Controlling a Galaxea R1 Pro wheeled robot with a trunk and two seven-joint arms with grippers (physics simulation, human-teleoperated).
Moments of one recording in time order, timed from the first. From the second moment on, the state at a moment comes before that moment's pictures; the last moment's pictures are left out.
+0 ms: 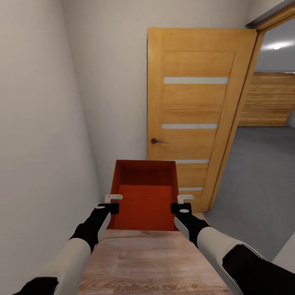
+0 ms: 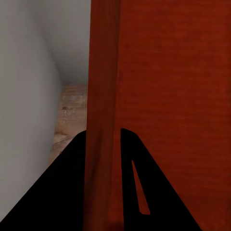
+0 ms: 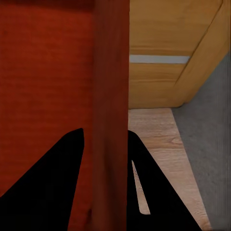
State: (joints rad) left arm -0.76 -0.11 0.04 -0.58 -0.05 0.35 0.14; right arm -0.92 0.12 0.55 -0.19 -0.47 0.02 -0.36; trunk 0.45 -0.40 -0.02
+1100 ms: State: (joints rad) left arm -0.76 -0.11 0.04 -0.58 -0.05 0.35 0.14; right arm -0.92 0.12 0.55 -0.19 -0.47 0.02 -0.36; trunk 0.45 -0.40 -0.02
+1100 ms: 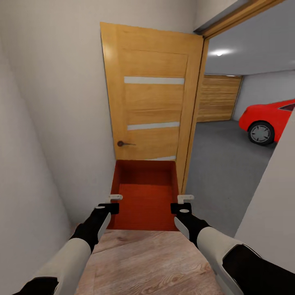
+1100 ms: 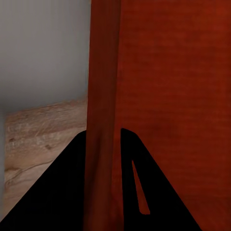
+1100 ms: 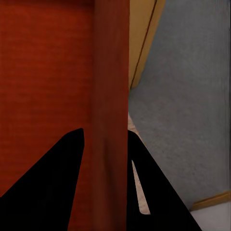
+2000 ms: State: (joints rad) left arm -0.76 -0.11 0.04 -0.58 -0.05 0.35 0.14; right arm -0.92 0.12 0.56 -0.19 -0.47 0.02 -0.36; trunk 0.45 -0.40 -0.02
